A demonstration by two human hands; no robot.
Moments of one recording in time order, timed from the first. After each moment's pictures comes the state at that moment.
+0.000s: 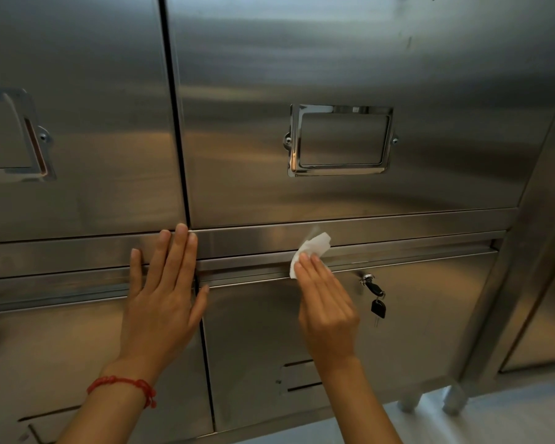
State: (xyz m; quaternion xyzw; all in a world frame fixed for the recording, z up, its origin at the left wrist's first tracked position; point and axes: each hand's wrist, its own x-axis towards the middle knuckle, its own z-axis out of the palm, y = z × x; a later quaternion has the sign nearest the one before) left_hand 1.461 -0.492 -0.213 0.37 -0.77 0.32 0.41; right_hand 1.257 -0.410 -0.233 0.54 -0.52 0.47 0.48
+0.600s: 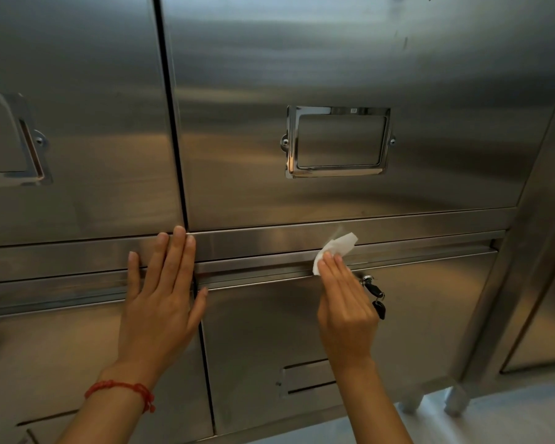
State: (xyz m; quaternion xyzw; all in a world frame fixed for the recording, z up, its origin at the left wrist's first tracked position) left_hand 1.461 -0.489 -0.212 0.37 -0.77 0.32 0.41; right_hand 1.240 -0.400 -0.231 0.51 -0.56 0.48 0.45
